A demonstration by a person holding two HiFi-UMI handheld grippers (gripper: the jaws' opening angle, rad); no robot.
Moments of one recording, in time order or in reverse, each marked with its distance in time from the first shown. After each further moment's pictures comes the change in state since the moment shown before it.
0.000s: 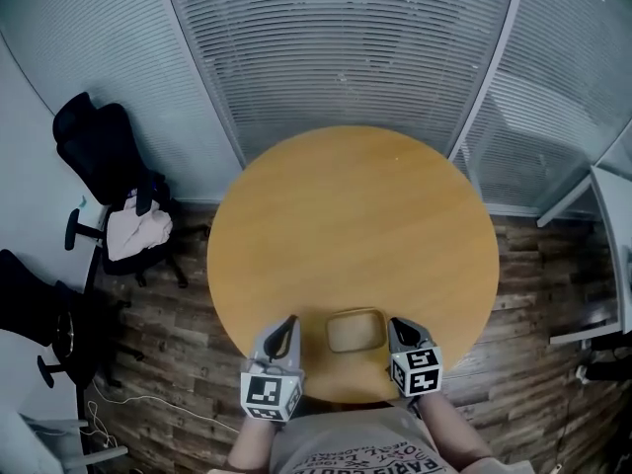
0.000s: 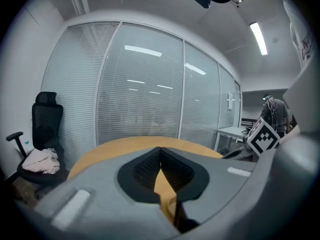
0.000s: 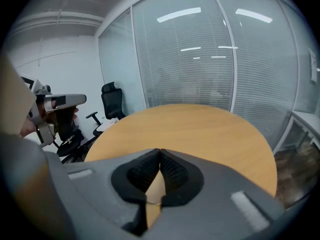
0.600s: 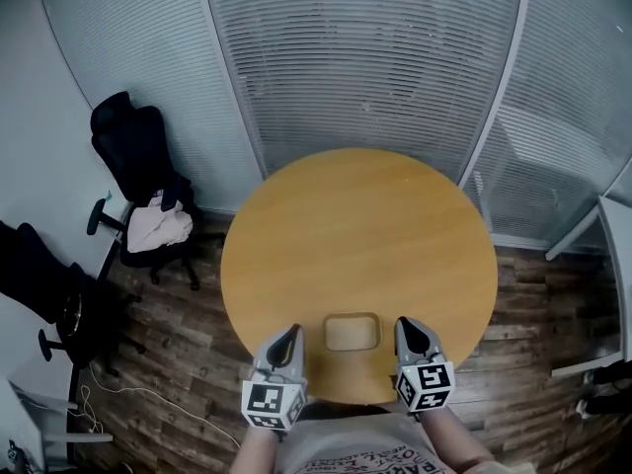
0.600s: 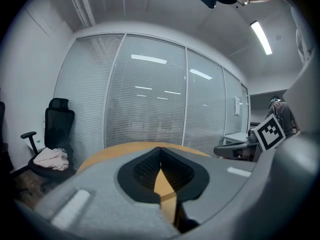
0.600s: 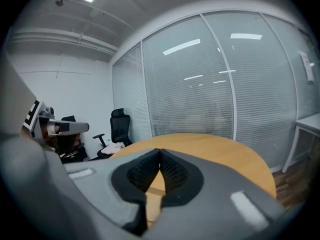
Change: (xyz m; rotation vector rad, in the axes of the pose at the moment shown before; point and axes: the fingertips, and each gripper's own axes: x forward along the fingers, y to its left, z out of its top) left arm -0.057 -0.049 0.019 -0.024 -0.064 0.103; right arm -0.085 0.001 0.057 -0.040 -0.348 0.052
